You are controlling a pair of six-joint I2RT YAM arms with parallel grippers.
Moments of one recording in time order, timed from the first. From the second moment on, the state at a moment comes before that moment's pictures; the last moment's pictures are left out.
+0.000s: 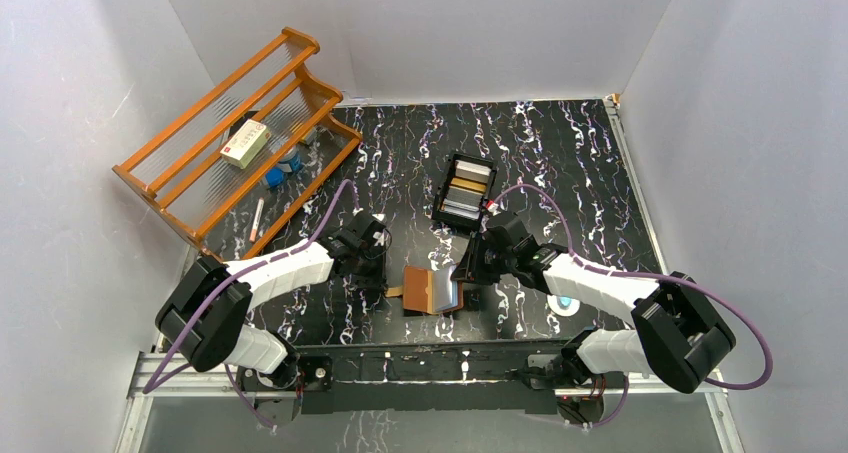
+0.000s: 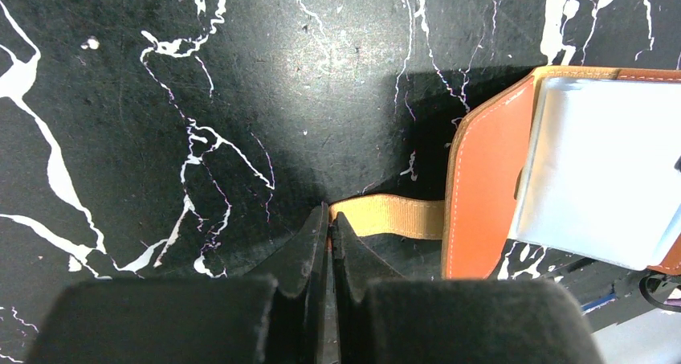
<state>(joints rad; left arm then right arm) -0.70 1.41 0.70 -0.42 0.07 -0.63 0.71 1.26 0.55 -0.12 -0.23 0.84</state>
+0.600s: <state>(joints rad) -0.70 1.41 0.68 -0.38 0.08 -0.63 0.68 1.23 0.48 -0.04 -0.29 0.89</state>
